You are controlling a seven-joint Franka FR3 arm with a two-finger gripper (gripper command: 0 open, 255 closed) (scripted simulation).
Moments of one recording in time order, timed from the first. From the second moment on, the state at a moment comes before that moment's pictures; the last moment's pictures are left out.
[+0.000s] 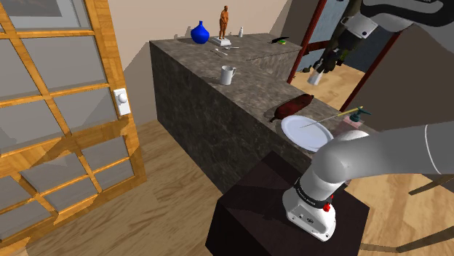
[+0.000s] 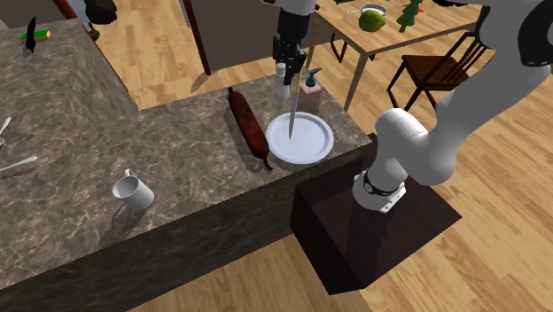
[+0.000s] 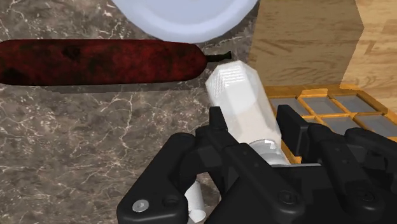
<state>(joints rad) -0.19 -0.69 -0.64 -2.17 -0.14 1.69 -0.69</state>
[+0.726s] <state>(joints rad) -0.33 -0.88 -0.72 -2.19 -0.27 1.53 -0.86</state>
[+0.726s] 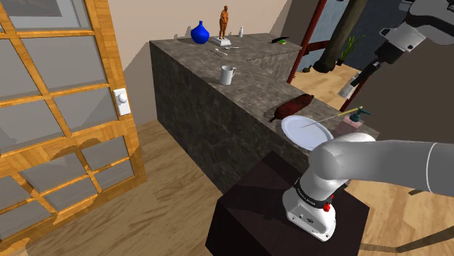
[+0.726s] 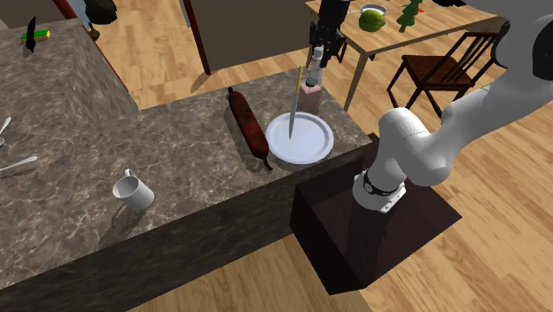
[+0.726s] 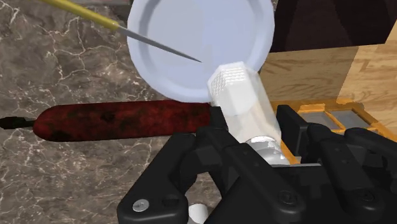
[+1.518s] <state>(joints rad) -0.41 -0.97 -0.86 -2.10 -0.41 1.40 -1.06</state>
